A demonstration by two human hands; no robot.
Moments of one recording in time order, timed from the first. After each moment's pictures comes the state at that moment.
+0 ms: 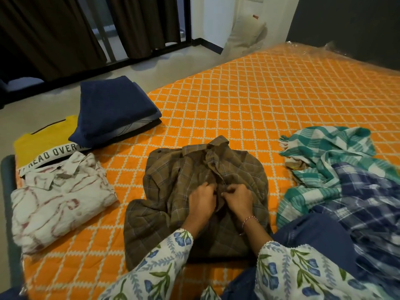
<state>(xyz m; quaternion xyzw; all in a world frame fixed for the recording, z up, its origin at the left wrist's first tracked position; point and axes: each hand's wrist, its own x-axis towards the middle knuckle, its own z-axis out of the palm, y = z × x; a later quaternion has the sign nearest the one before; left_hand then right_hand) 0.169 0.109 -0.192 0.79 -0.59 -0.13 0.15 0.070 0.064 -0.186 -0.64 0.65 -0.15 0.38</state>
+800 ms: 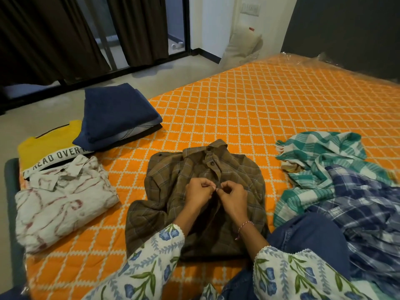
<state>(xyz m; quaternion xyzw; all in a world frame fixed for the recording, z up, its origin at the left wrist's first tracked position) 0.181 0.106 -0.168 0.76 -0.32 -0.38 0.42 0.075 0.084 -0.168 -0.65 0.58 -0.29 0.40</state>
